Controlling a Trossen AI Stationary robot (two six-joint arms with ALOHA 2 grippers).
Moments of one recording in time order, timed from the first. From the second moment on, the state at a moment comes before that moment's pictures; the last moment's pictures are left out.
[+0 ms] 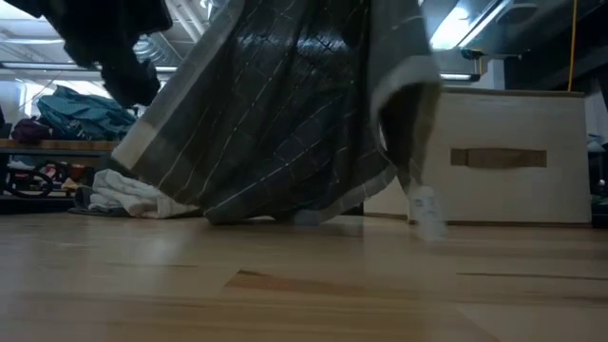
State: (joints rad) left arm -0.26 0.93 0.58 -0.35 -0.08 -0.43; right arm 0.41 1.75 2.29 -0.82 1.00 0.26
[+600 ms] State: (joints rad) left arm -0.35 1.33 0.58 0.08 -0.09 -0.58; right arm 0.24 1.75 2.29 -0.77 0.84 0.26
